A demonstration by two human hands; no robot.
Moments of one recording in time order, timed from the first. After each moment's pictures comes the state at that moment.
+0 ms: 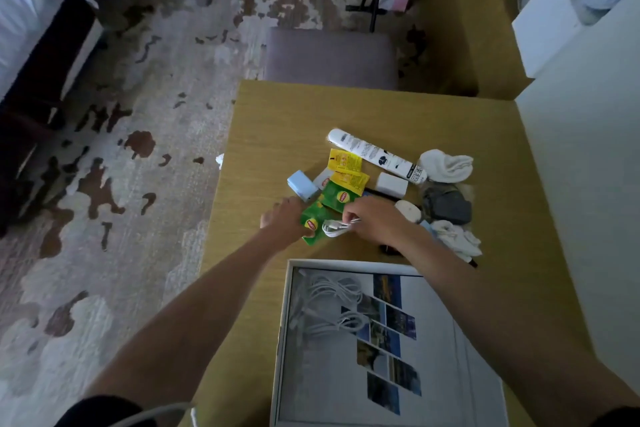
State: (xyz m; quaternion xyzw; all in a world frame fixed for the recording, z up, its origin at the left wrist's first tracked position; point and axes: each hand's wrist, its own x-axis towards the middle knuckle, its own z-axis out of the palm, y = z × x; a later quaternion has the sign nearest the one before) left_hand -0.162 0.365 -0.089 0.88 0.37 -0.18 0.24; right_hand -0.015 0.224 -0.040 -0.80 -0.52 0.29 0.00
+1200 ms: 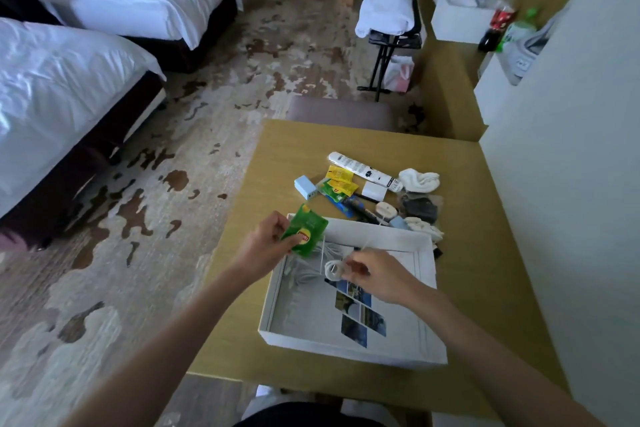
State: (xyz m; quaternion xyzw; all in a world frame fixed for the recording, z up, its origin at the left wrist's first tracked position) left_hand -0.305 0.230 0.032 0.79 0.36 0.15 0.47; right_hand -0.121 0.054 0.021 -0.75 -0.57 0.27 0.19
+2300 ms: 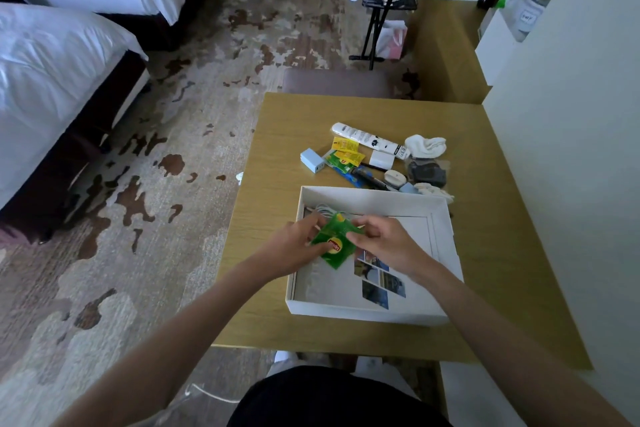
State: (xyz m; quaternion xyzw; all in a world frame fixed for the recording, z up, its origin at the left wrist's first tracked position) left_hand -0.325 0.204 0.048 0.89 0.23 -0.02 0.40; right_hand -0.163 0.058 0.032 -0.70 -0.35 0.45 0.44
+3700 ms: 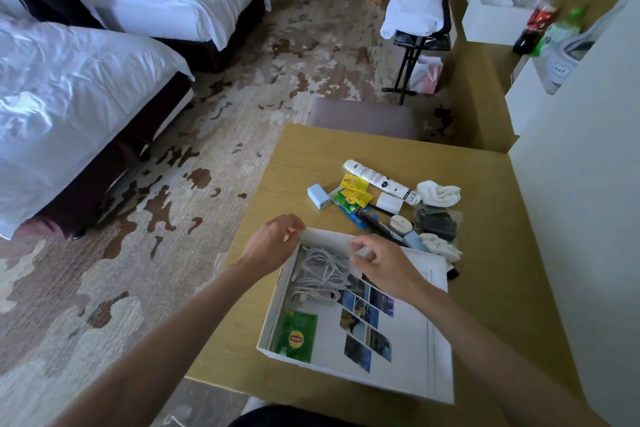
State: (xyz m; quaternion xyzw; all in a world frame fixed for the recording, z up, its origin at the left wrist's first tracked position) left_hand -0.281 0.255 0.036 0.88 0.35 0.13 0.29; right_hand -0.092 0.085 0.025 -0.73 -0.53 0.29 0.32
